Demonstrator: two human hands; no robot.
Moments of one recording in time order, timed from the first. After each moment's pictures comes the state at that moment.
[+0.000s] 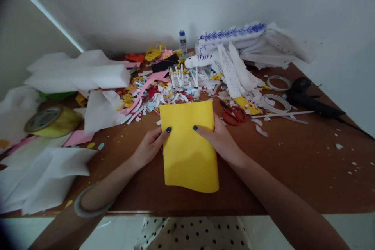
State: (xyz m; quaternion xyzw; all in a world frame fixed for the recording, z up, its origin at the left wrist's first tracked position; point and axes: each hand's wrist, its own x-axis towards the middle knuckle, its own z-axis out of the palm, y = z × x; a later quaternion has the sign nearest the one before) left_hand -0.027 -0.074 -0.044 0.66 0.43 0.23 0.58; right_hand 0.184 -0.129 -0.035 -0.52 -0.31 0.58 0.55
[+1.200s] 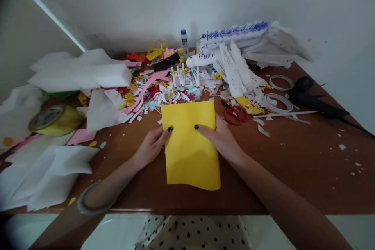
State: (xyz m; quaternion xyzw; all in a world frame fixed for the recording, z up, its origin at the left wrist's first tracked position) left_hand -0.027 -0.075 -0.044 0.67 0.44 0.22 0.55; right_hand 0.183 -0.127 -0.037 -0.53 -0.31 0.57 0.54
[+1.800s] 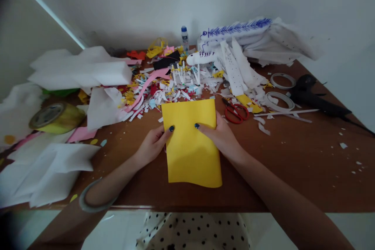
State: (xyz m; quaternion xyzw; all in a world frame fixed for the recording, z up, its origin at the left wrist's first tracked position) left_hand -0.029 -0.077 -0.048 0.67 0.43 0.22 0.57; right_hand 0.184 -0.126 -0.039 -0.54 -0.32 0.56 0.54
